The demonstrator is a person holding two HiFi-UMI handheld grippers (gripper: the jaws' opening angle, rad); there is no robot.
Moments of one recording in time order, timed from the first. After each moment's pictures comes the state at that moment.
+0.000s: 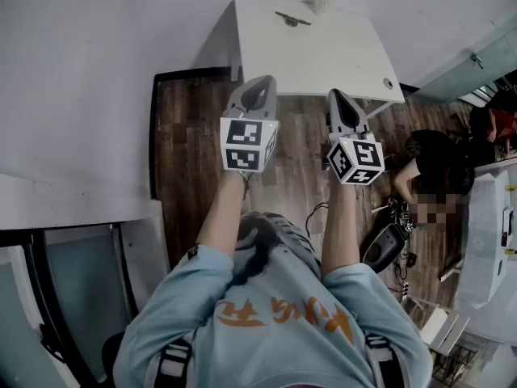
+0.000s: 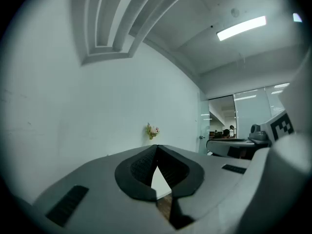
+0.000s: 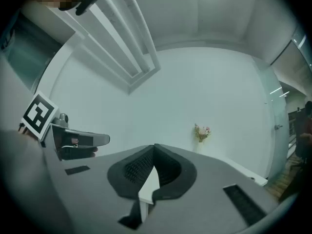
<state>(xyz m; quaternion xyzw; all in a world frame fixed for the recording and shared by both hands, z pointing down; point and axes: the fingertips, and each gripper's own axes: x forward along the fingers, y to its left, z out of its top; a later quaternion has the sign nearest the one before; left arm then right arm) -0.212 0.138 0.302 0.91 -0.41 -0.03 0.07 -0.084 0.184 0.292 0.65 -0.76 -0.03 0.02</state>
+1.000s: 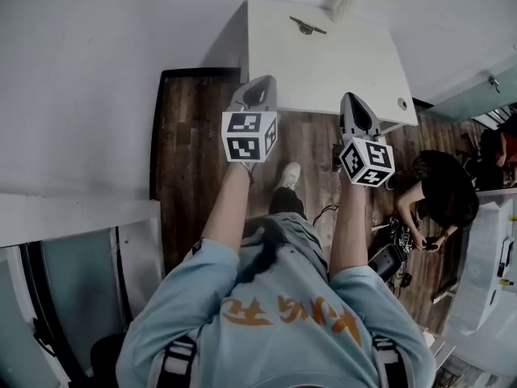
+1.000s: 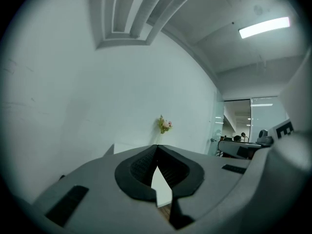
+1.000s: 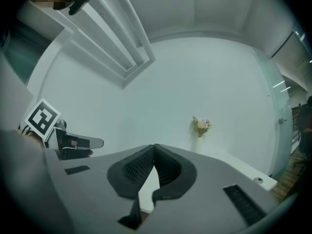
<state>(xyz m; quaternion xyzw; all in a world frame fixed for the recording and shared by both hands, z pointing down) -0.194 0.047 0.353 0.88 -0.46 -0.02 0.15 -0.030 0.102 0.323 0.65 -0.76 0.00 0.03</state>
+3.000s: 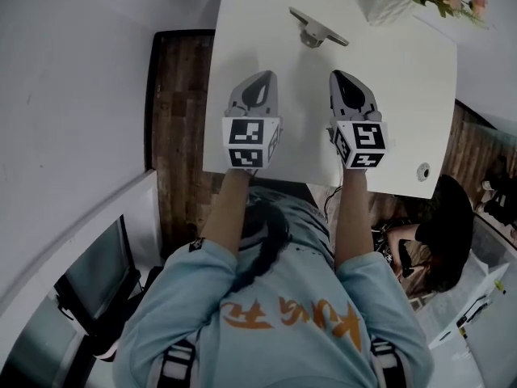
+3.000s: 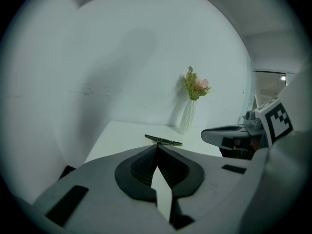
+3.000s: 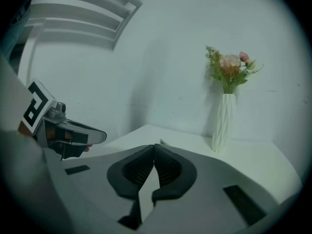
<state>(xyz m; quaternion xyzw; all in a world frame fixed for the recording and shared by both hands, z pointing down) -0.029 -0.258 0.502 0.81 -0.53 0.13 0.22 0.098 -0.270 0.488 0.50 -0.84 0.11 0.17</state>
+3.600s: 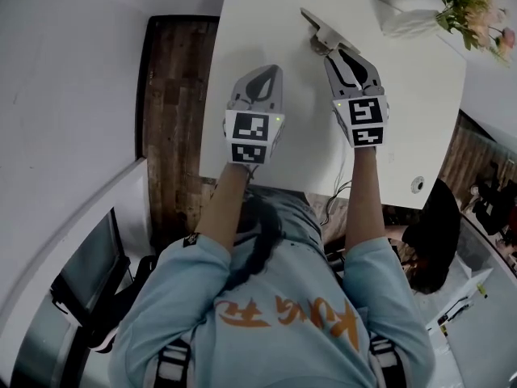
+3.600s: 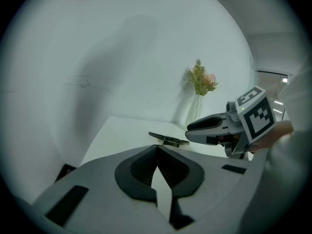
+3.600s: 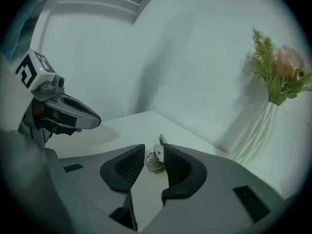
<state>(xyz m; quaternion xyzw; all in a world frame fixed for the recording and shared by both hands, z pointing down) -0.031 -0.295 0.529 0.81 -0.52 0.14 0.23 0.072 -0.341 0.526 0.41 -0.85 0.05 0.31</state>
